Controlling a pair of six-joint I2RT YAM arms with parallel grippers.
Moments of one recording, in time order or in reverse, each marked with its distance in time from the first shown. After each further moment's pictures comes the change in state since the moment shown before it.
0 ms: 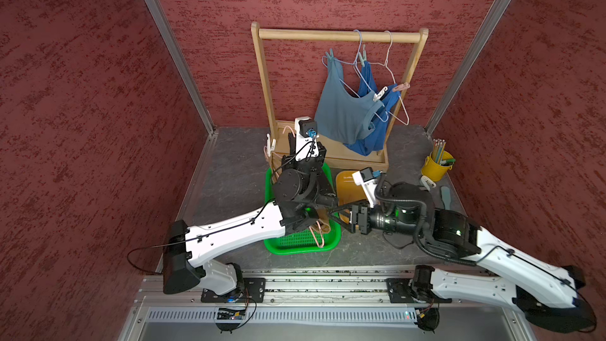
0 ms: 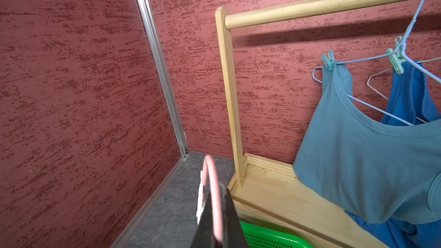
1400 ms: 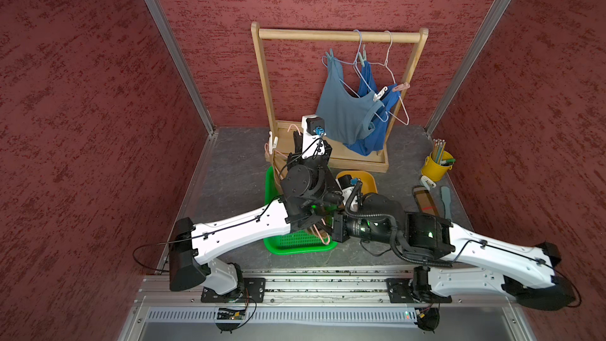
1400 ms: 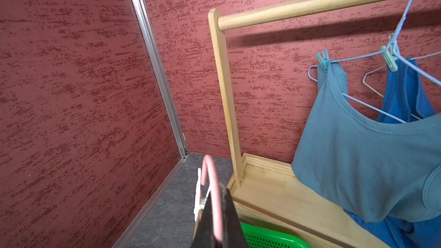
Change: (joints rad) left arm -0.001 0.045 0.061 -0.057 0.000 -0.028; right arm 0.138 0.085 0.034 0.030 0.223 0.079
